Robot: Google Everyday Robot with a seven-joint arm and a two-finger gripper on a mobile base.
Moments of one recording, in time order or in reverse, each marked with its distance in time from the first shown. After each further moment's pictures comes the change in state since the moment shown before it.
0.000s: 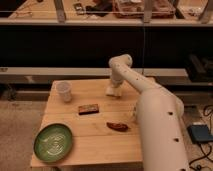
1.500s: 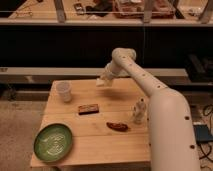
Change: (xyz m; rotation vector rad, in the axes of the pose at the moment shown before) arm -0.088 -0.043 -0.104 0.230 -0.374 -0.072
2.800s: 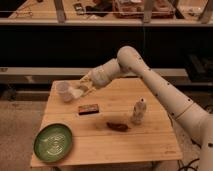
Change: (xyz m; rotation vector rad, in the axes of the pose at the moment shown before) arm -0.222 0.098 -0.115 0.097 -0.588 -0.568
